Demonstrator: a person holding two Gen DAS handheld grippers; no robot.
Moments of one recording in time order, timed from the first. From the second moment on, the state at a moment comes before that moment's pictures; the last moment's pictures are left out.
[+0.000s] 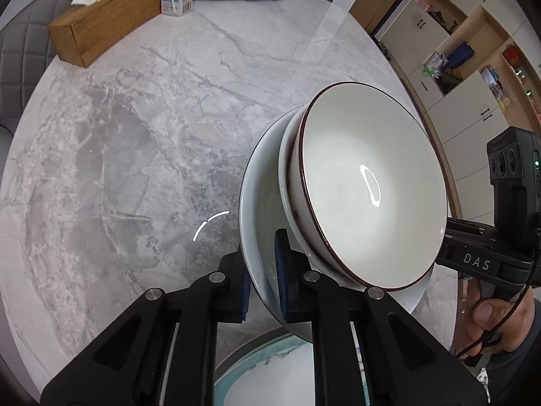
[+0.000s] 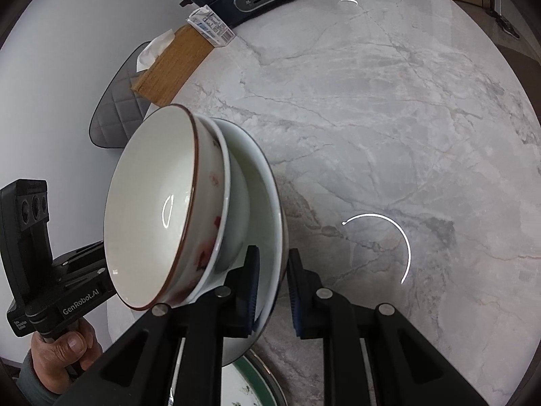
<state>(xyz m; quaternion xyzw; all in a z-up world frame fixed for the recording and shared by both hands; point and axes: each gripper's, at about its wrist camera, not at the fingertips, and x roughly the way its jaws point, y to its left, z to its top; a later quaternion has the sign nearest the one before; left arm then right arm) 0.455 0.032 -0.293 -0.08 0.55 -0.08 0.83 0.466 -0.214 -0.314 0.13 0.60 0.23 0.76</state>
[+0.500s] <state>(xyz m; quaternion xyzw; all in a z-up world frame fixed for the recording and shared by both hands) 0.364 0.046 -0.245 -0.08 0.53 -0.08 0.84 0.391 -0.202 -0.265 0.12 0.59 0.24 0.76</state>
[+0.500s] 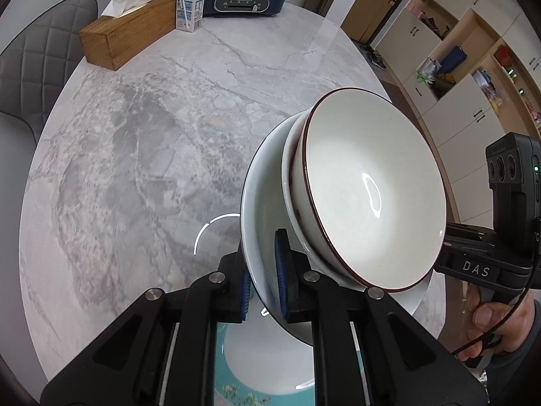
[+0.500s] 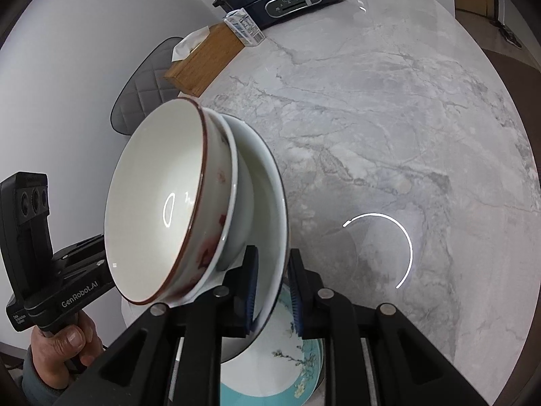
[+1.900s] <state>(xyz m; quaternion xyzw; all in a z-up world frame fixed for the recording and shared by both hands) 0.258 0.048 -0.326 -0.09 0.57 -0.08 0.81 0.283 -0.186 -0.331 0.12 0.64 0.22 0.72</state>
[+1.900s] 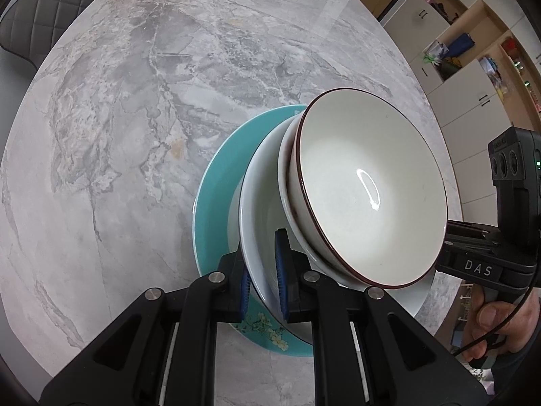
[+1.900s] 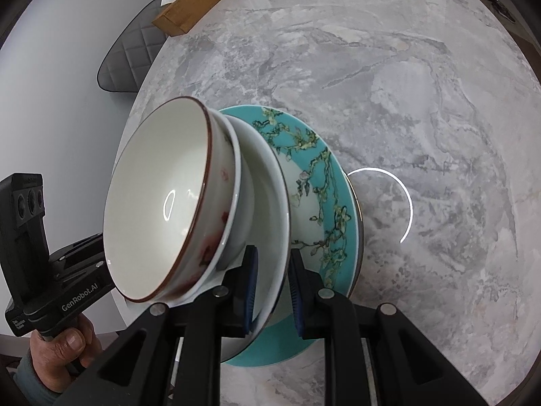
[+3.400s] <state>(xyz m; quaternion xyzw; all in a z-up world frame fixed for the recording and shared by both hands) 0.135 0.098 -0.181 -0.16 0.35 -0.05 0.92 0.181 -0.224 -0.197 0.08 0.44 0.14 0.88</state>
